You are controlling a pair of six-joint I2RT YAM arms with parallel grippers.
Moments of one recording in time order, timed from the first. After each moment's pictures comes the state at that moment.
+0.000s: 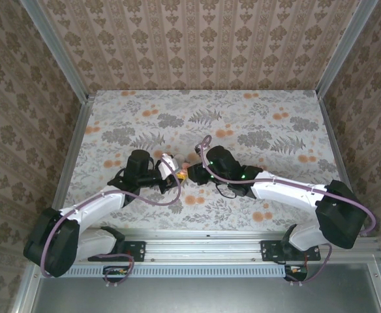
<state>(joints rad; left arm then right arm) -0.56 1.17 0.49 0.15 0.64 0.38 0.85 1.42 0.87 -0.02 -0.06 0.51</state>
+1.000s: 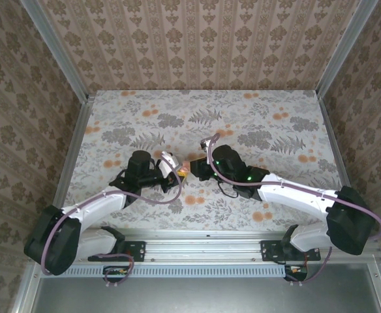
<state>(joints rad) -0.58 1.18 0.47 0.23 0.58 0.26 0.85 1.35 0.84 0.03 0.02 0.53</state>
